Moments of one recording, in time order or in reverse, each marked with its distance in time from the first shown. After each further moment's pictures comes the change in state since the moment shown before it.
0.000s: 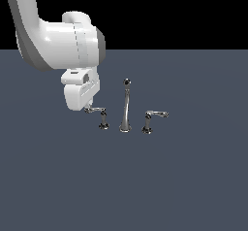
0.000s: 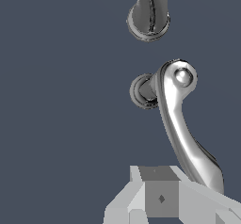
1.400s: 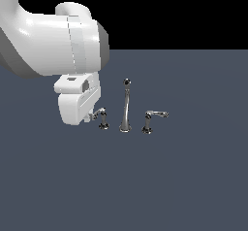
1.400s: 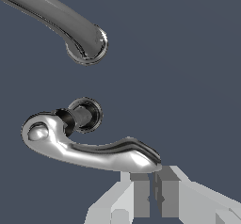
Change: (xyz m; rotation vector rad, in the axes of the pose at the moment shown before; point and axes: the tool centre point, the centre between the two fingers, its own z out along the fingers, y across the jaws) arm 0.029 0.073 -0.001 -0.011 -0.002 -0.020
